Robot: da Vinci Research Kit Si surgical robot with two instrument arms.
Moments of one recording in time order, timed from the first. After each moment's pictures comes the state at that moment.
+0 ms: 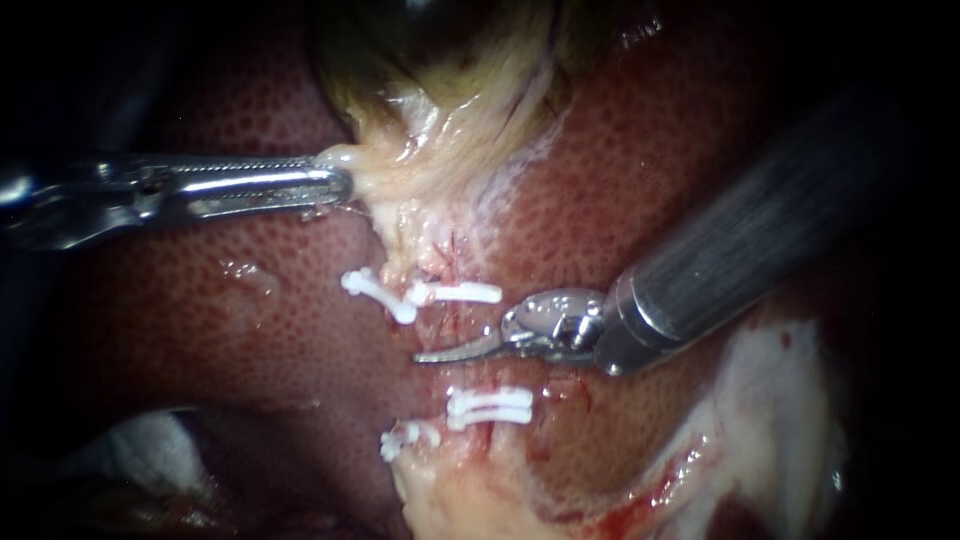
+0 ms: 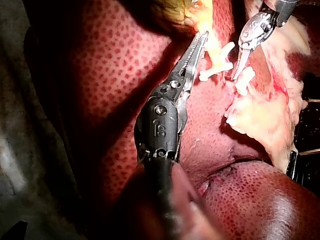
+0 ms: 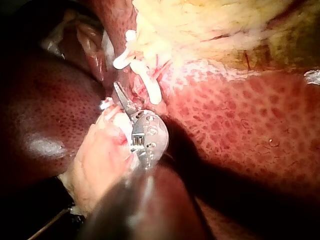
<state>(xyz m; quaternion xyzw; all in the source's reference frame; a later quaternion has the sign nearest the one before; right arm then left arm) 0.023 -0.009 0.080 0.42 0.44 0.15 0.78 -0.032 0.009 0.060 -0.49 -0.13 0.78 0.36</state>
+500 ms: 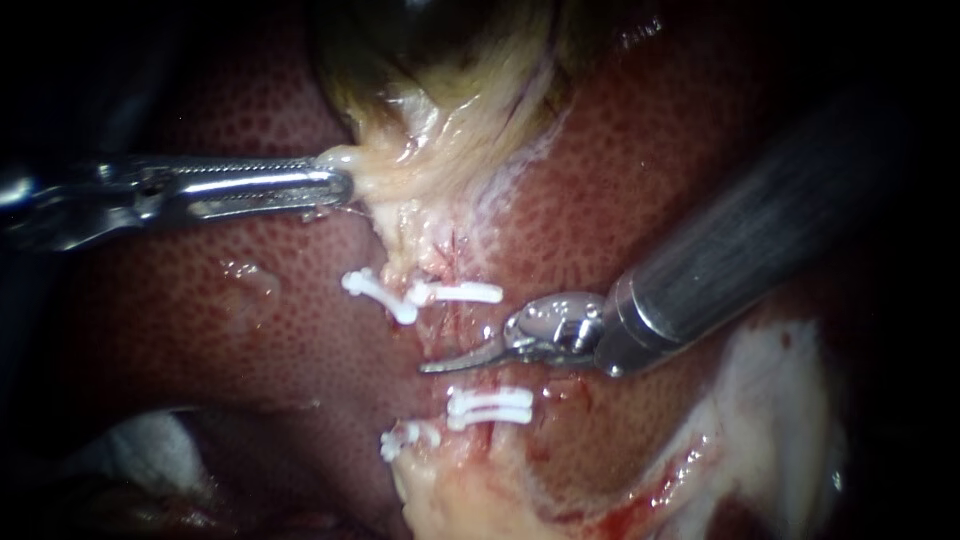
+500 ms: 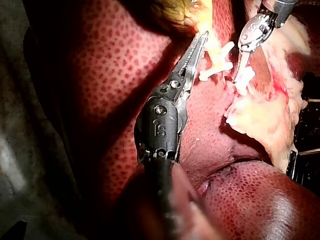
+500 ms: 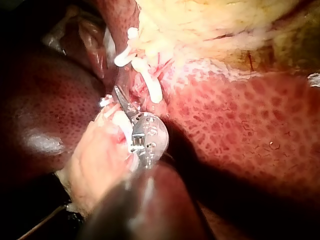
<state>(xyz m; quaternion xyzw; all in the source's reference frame) 0.022 -0.009 0.080 0.41 0.44 0.15 0.78 -0.032 0.009 0.060 -0.49 -0.13 0.78 0.36</state>
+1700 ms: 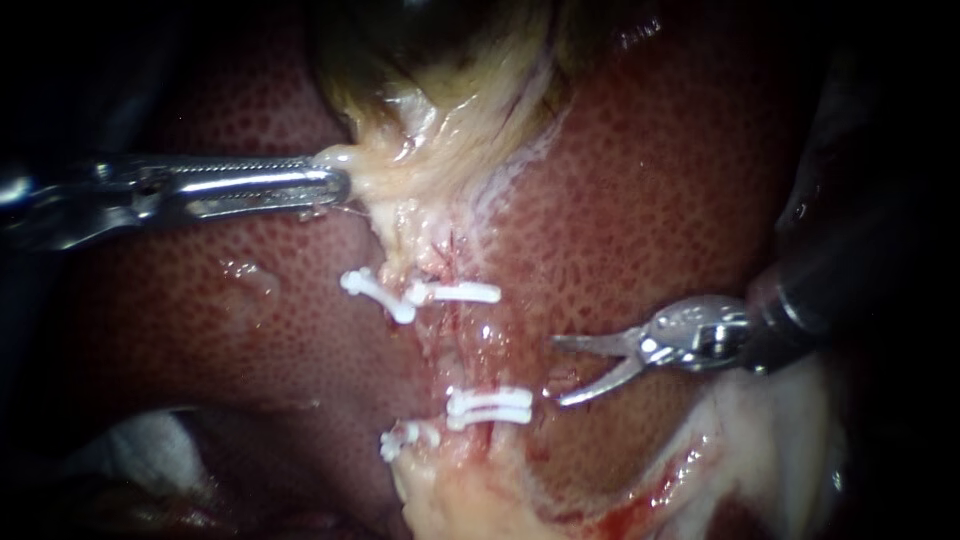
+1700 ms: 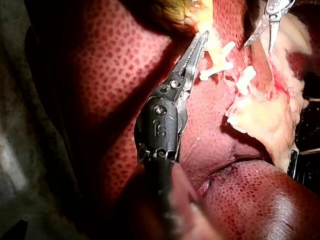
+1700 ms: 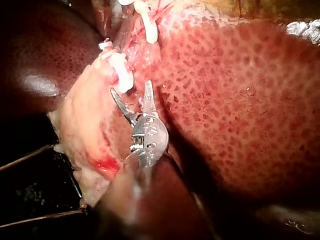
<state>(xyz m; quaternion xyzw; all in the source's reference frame) 0.010 -0.007 0.074 0.22 0.45 0.13 0.86 -0.032 0.009 0.061 -0.49 -0.13 0.78 0.36</state>
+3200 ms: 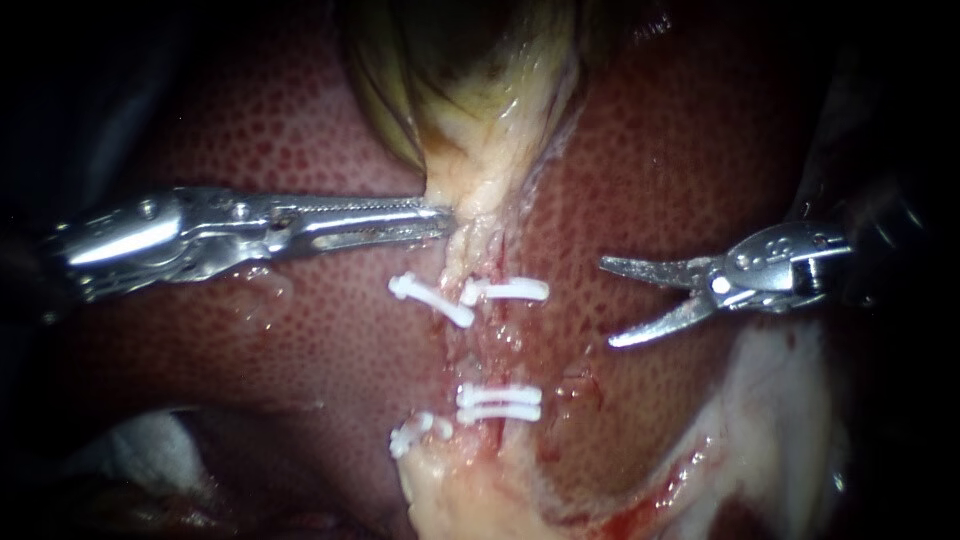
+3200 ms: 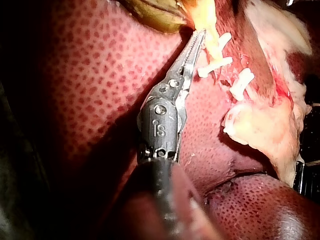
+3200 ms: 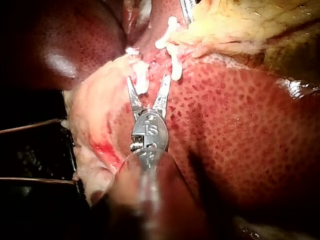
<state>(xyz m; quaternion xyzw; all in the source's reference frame) 0.008 -0.002 0.065 0.15 0.50 0.12 0.84 -0.040 0.005 0.071 -0.47 -0.14 0.80 0.34</state>
